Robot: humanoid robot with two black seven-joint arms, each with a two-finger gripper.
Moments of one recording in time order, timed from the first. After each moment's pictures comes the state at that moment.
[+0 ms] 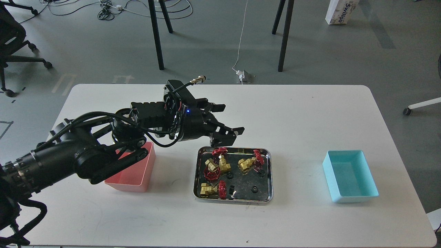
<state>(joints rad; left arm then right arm) -0.85 0.31 -0.38 -1.19 2.04 -0.19 -0.25 1.20 -0.98 0.47 1.23 0.02 0.16 0.16</state>
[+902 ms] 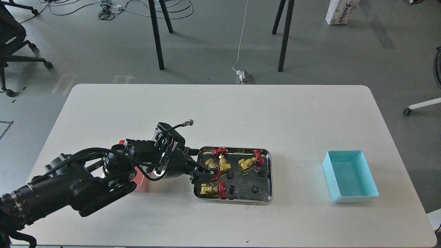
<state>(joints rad) -0.67 0.34 -0.37 -1.18 2.08 -0.34 -0.19 1.19 -0.95 0.46 1.21 -0.03 0.16 0.16</state>
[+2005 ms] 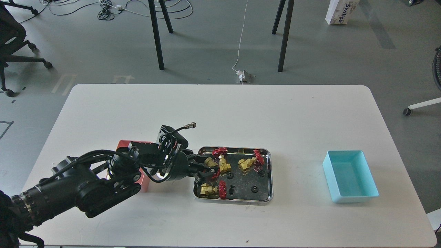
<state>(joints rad) -0.66 0.30 -0.37 -1.13 2.08 -0.34 -0.21 1.19 -0.94 0.46 1.20 -0.05 0.16 0.16</state>
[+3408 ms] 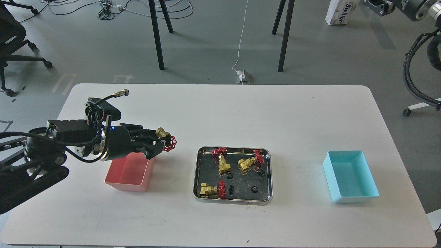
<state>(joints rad) -0.66 0.80 -0.48 -1.47 1.87 -0.34 -0.19 1.19 -0.78 0.46 1.07 -0.16 0.16 0.16</state>
